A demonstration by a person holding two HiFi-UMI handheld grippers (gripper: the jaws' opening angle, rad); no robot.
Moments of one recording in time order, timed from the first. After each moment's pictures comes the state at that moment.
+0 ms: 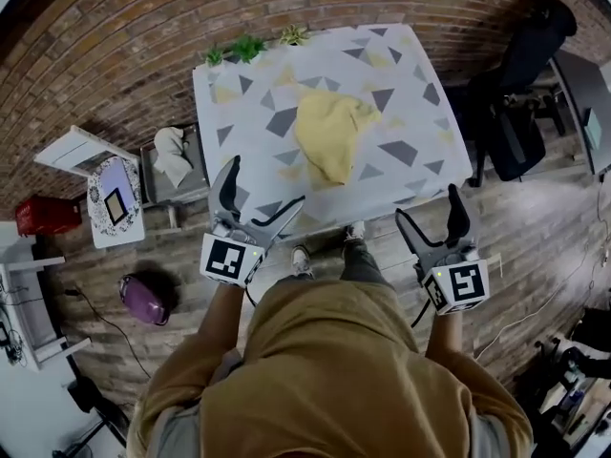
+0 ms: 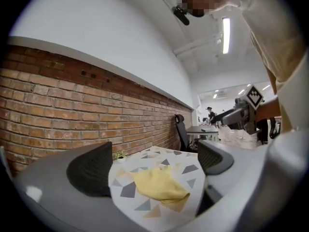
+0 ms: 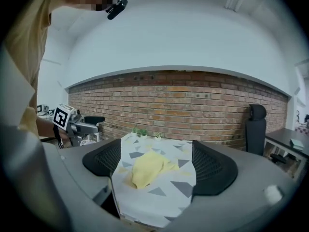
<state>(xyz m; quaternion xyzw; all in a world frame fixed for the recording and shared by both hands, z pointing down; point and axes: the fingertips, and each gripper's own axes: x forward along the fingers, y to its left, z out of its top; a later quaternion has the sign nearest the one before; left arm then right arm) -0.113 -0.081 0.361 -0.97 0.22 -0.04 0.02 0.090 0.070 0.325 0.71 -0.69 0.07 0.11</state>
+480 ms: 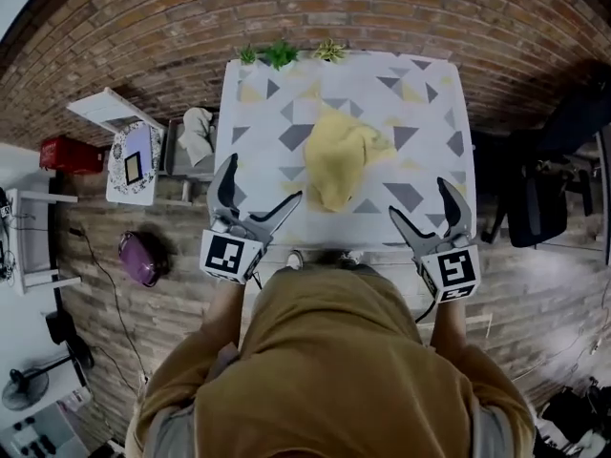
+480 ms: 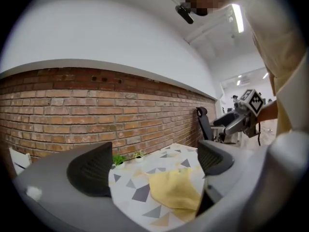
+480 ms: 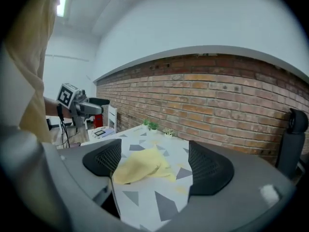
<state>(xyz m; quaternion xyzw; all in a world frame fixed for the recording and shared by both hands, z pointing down) -0.071 -0.112 0.353 -0.93 0.36 -0.08 0.03 0.163 -0.025 0.368 0.58 -0.80 0.06 0.16</state>
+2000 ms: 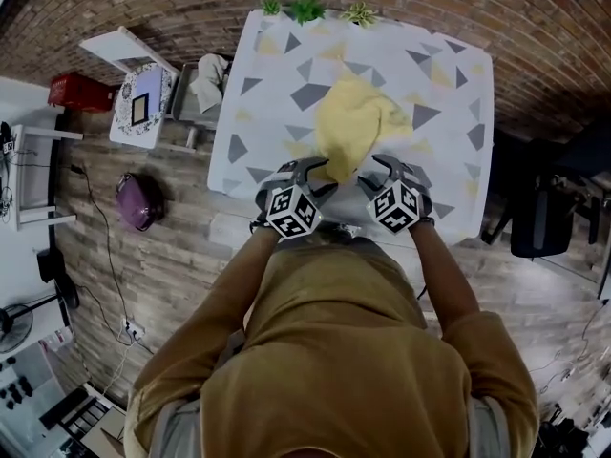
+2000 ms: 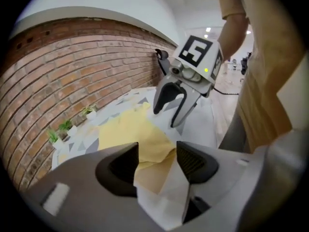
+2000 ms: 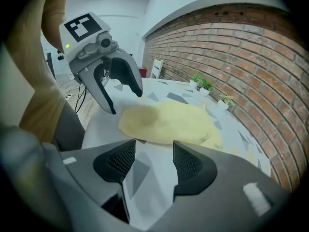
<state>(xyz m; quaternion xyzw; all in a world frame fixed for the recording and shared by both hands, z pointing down) 0.021 -0.042 0.603 -0.91 0.16 -0.39 0.05 0.089 -0.054 0.621 0.31 -0.85 0.04 0.43</state>
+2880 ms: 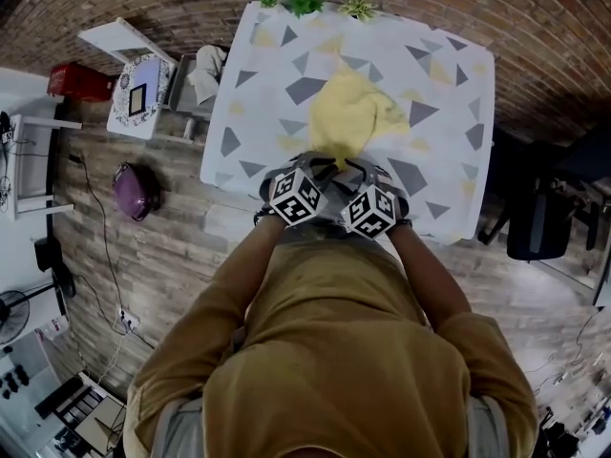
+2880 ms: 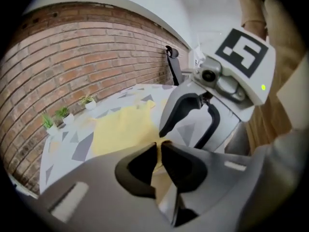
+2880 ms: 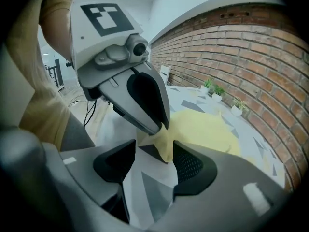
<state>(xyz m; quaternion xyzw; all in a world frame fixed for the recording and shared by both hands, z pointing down) 0.047 -0.059 0.613 -0.90 0.18 -0.39 -0.02 0.039 -0.037 0.624 0.27 -0.88 0.05 0.40</state>
